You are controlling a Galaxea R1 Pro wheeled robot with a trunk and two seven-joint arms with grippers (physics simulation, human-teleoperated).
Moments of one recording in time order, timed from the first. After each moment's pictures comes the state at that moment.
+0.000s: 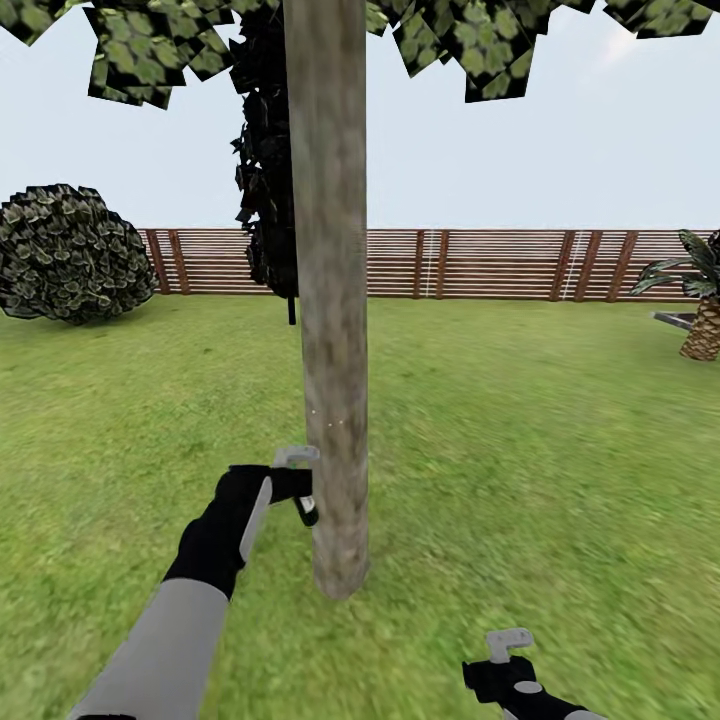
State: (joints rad) left arm -0.73 -0.17 0.04 -1.00 -0.05 0.81 -0.11; right arm -0.60 -0.01 0.02 0.05 0.09 -0.17 -0.08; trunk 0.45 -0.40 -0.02
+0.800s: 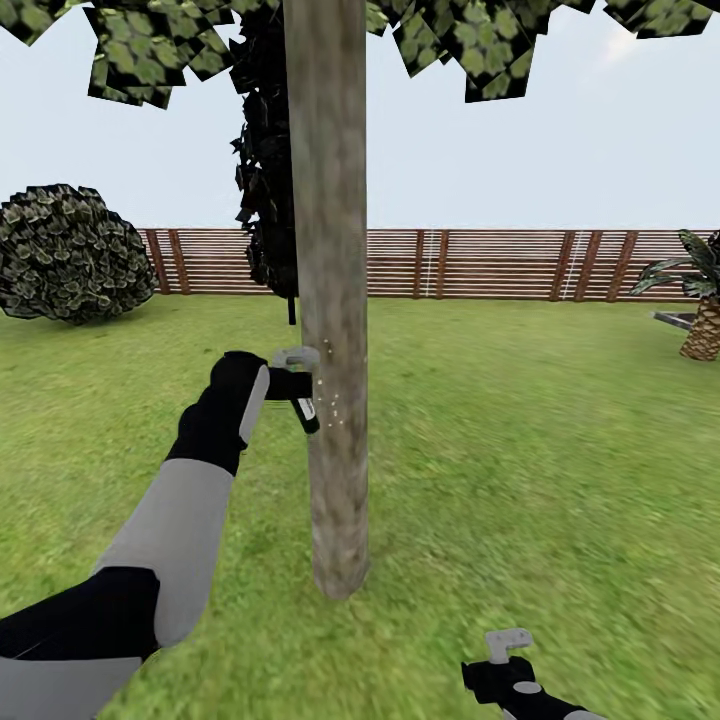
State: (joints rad) left arm -1.11 -0.17 0.04 -0.95 -0.05 0.99 -0.11; right arm -0.60 -0.01 0.02 0.05 0.09 -0.16 -0.08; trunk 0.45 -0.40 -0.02
